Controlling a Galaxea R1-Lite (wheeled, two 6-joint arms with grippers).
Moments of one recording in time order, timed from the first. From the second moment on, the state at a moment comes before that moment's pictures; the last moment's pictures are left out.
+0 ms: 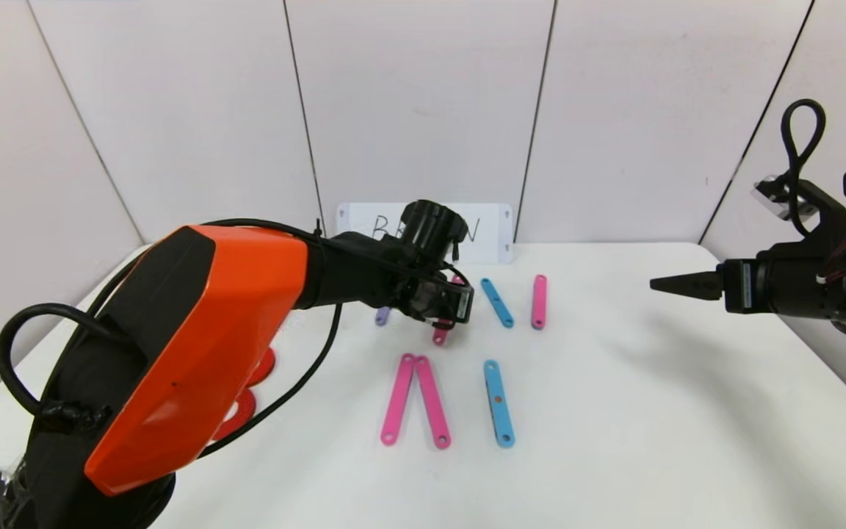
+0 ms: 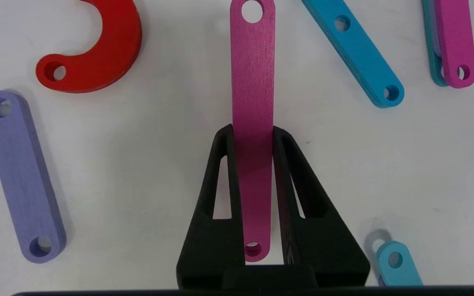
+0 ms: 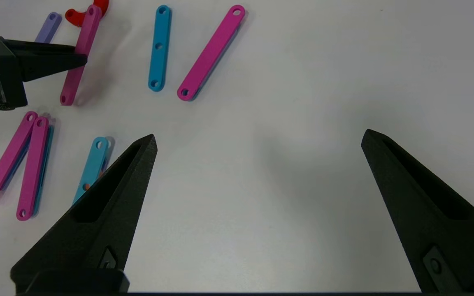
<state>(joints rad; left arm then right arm) -0.65 2.42 -1.98 0.23 0.07 -0.23 -0.05 1.61 -0.95 -0.07 0.38 -0.01</state>
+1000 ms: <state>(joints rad) -0.67 2.47 -1.98 0.12 0.07 -0.23 -0.05 1.61 -0.95 -0.07 0.38 -0.01</state>
